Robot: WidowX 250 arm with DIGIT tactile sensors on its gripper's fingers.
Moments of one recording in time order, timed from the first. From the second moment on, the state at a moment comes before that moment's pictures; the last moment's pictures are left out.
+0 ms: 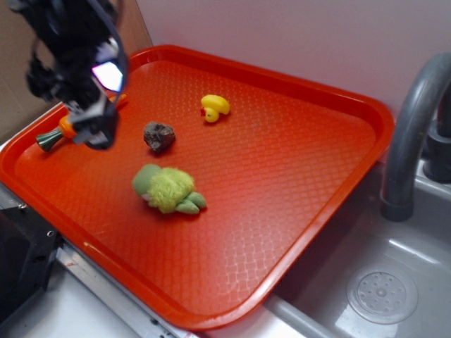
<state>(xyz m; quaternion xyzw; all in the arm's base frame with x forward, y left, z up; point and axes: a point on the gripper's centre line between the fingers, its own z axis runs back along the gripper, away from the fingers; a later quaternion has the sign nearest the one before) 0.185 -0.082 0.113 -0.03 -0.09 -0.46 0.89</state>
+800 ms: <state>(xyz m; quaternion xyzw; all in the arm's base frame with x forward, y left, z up) 0.190 -0.105 0.021 -0.04 0.00 -0.66 0.75</state>
